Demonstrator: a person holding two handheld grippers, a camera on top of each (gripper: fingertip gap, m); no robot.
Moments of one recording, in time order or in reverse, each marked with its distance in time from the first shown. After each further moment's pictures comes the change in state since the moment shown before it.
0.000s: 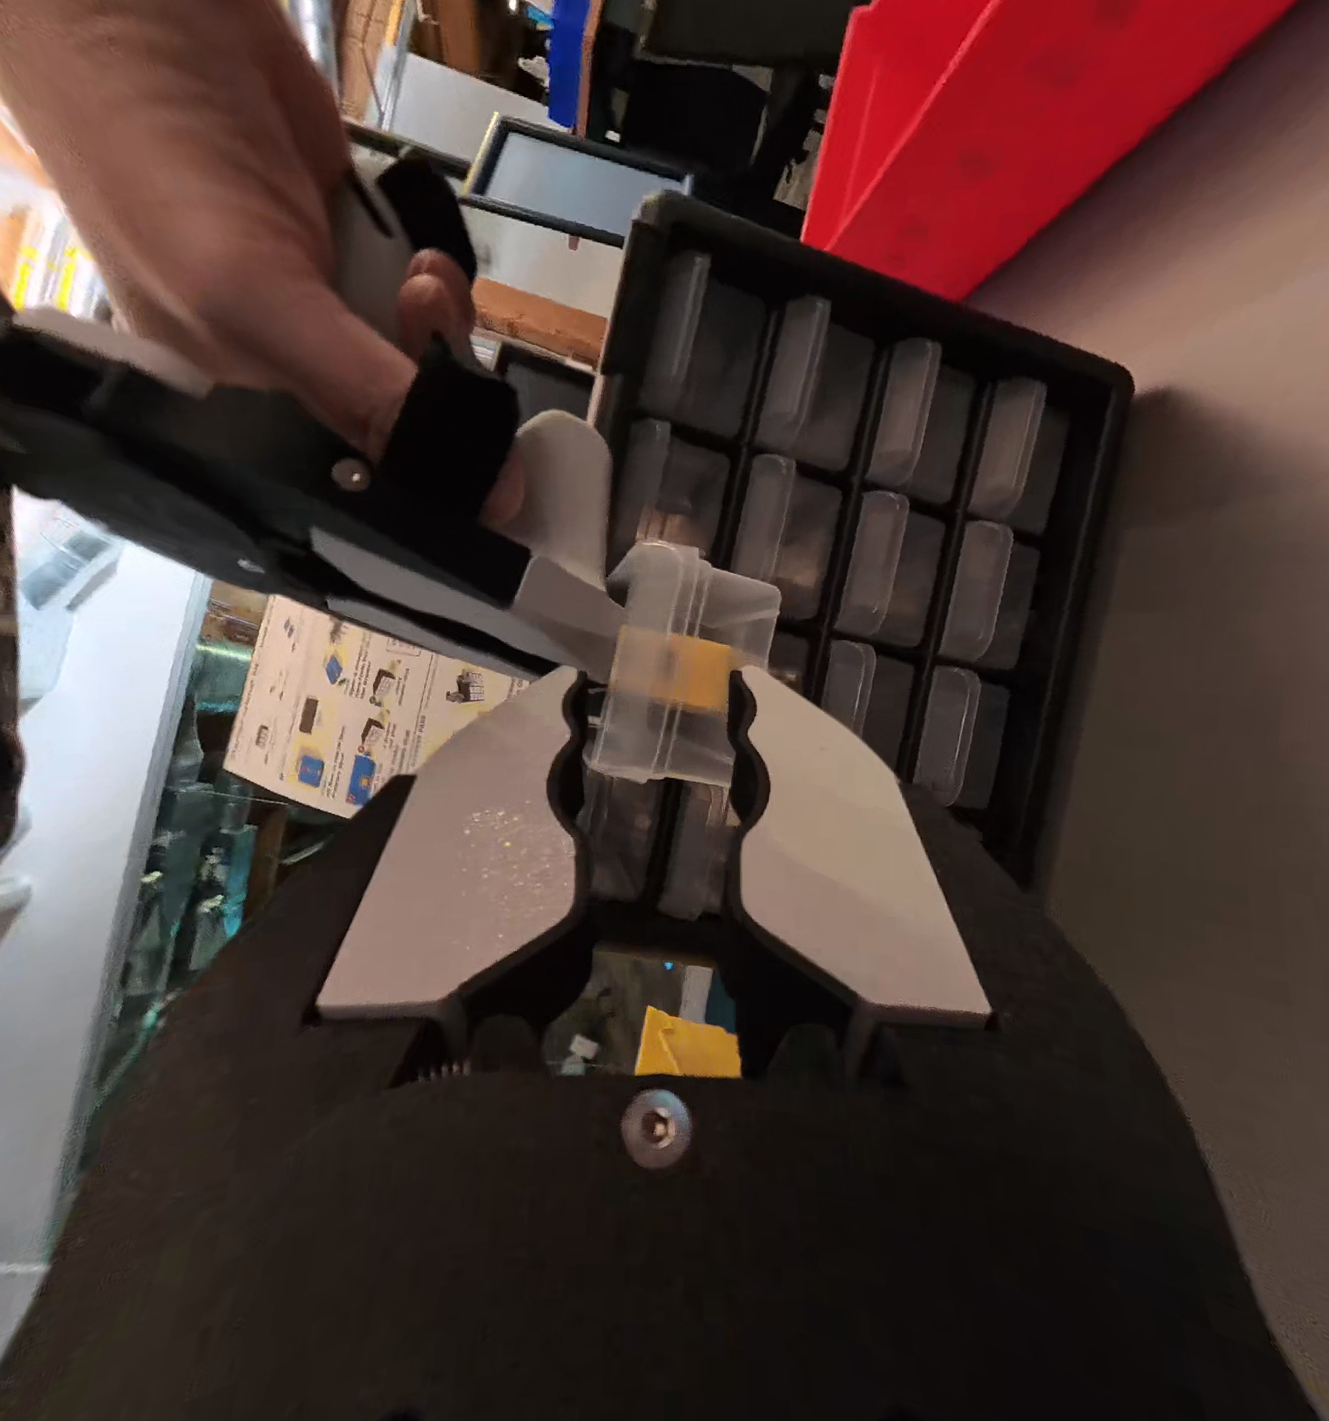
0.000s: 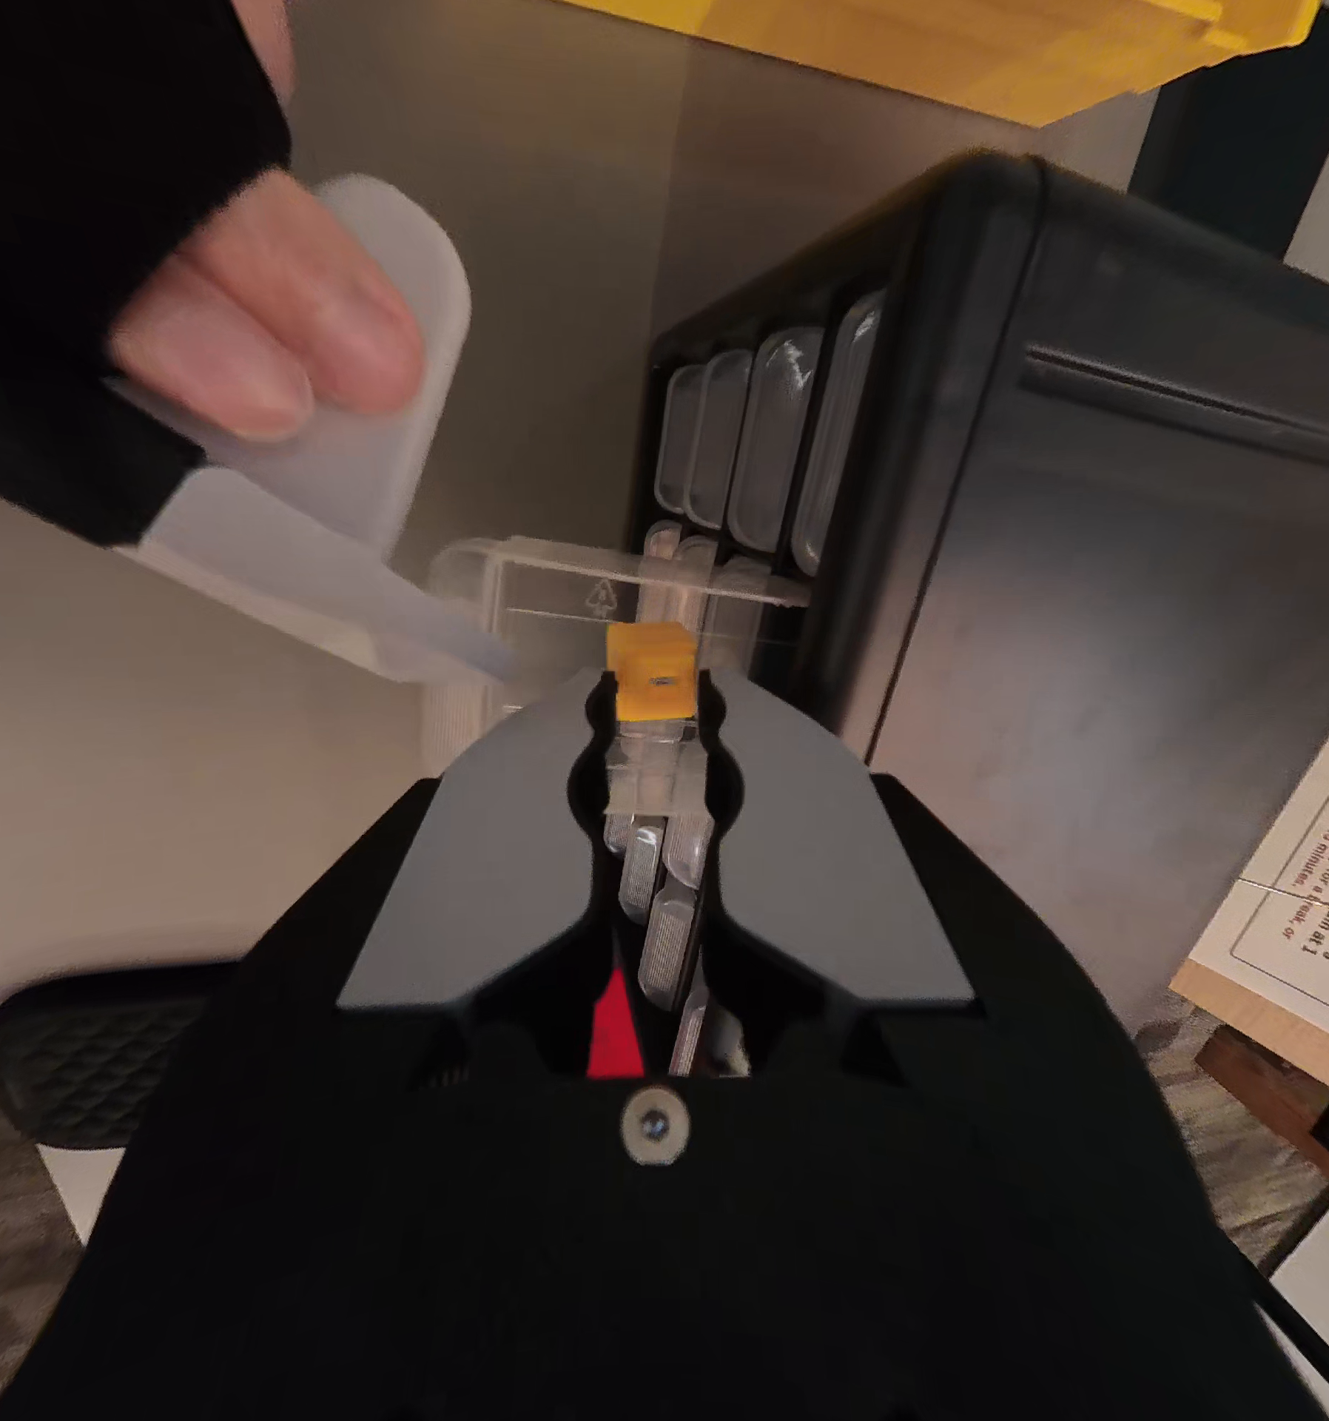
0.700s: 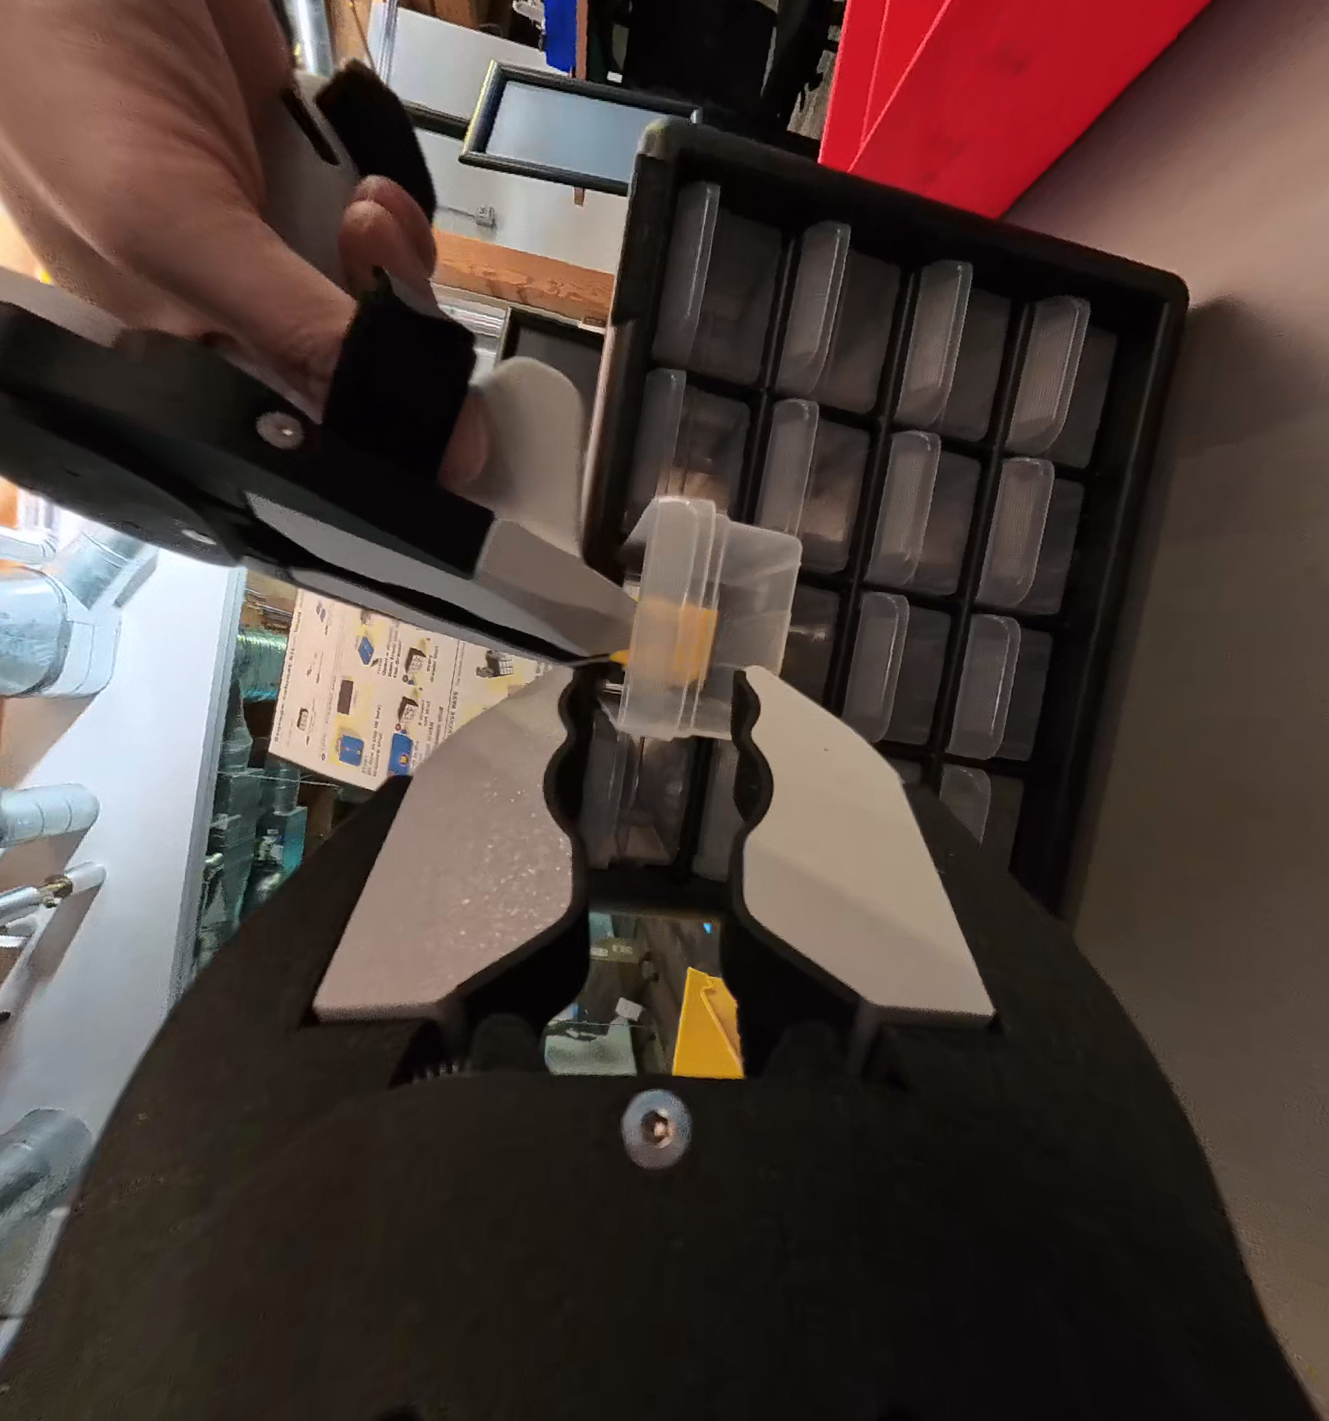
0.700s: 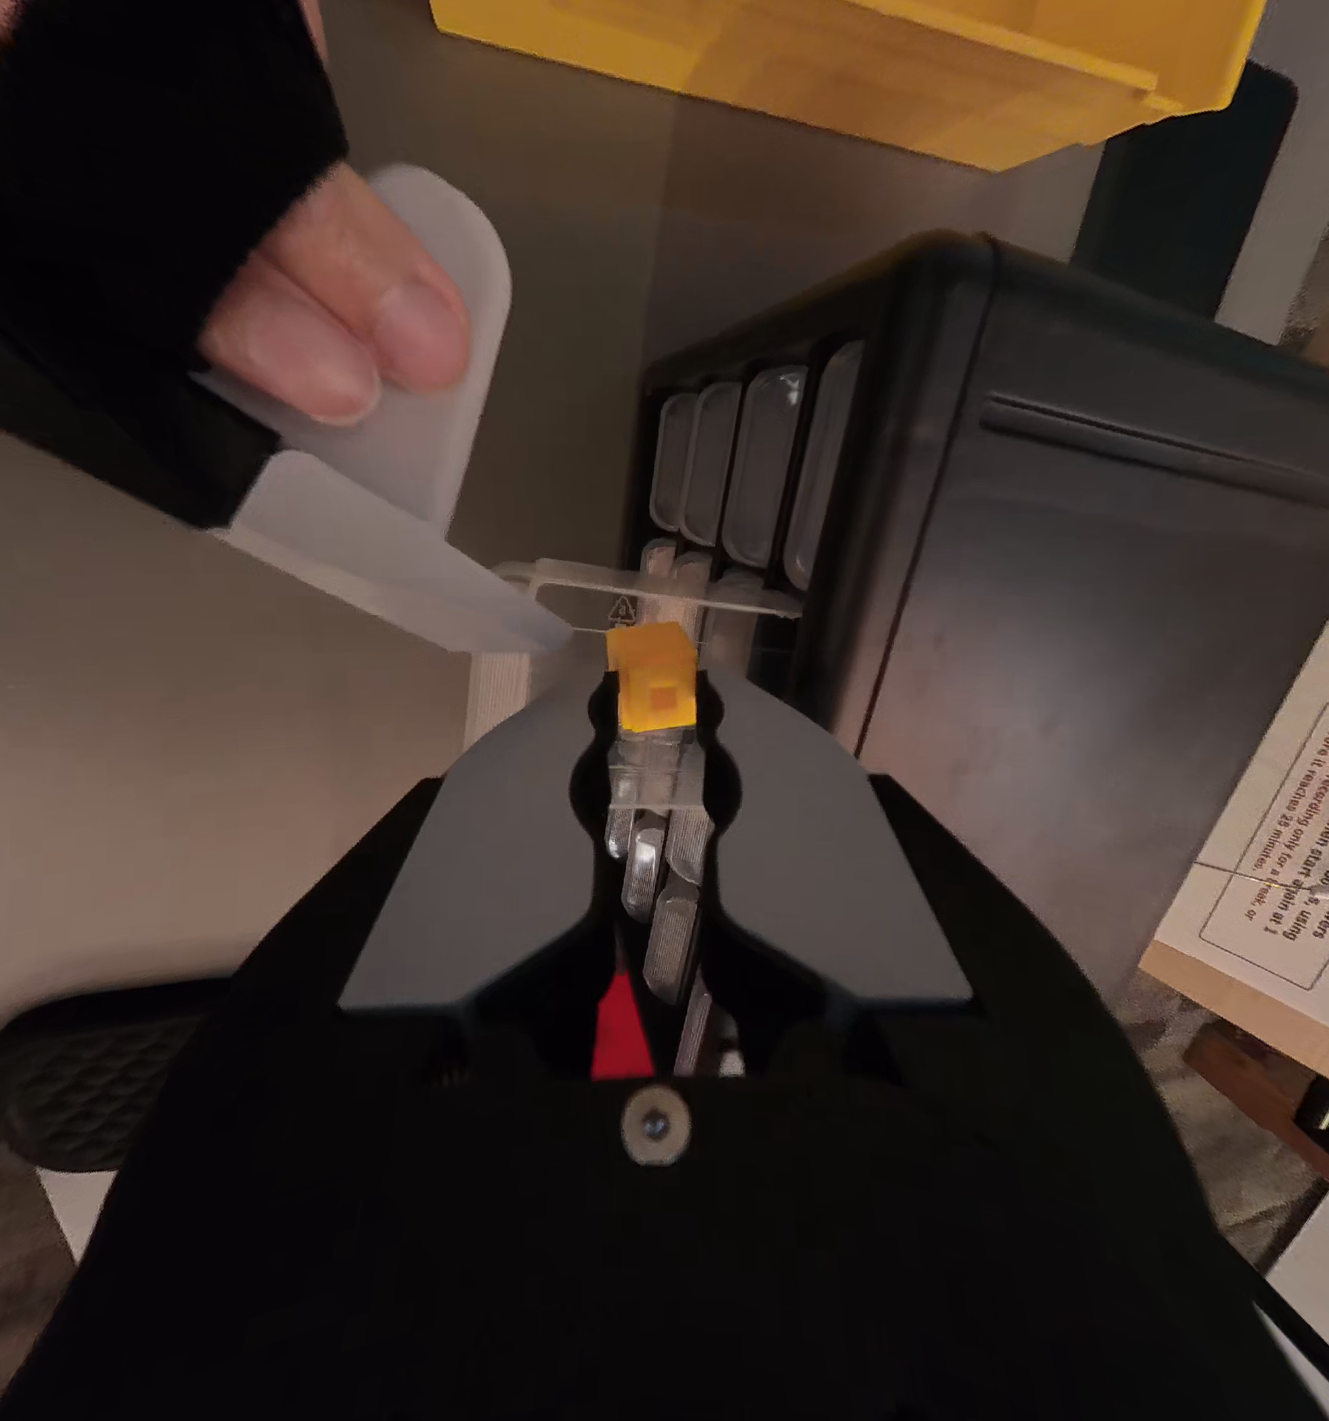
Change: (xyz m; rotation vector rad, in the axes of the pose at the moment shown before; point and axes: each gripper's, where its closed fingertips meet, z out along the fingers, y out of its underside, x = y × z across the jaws) left arm -0.006 0.009 -0.003 -0.050 -0.018 0.062; right arm -0.002 -0.009 -0.011 0.024 0.030 0.003
